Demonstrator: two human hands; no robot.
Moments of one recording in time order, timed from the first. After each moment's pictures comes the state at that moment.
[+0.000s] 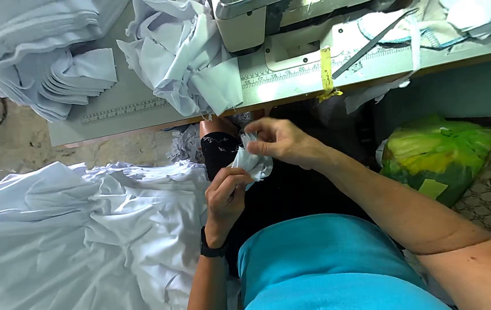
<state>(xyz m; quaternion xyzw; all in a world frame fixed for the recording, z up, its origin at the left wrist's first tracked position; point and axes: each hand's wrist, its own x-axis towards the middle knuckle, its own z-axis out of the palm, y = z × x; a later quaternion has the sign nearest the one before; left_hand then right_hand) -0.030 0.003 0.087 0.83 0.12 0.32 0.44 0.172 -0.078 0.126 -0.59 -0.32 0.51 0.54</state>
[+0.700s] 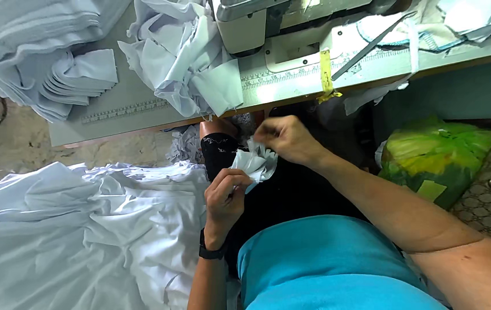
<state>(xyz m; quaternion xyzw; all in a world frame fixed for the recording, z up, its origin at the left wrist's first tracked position) -0.030 0.003 0.092 0.82 0.13 0.32 0.47 0.179 -0.078 0.107 -0.67 -0.41 0.33 0.52</state>
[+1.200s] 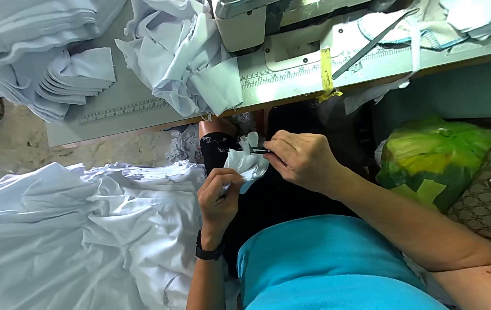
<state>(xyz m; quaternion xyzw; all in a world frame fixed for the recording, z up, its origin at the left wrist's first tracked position) -0.035 0.008 0.092 0.80 0.16 0.34 0.47 0.160 -0.109 0.105 -0.69 -0.63 -0.05 0.37</state>
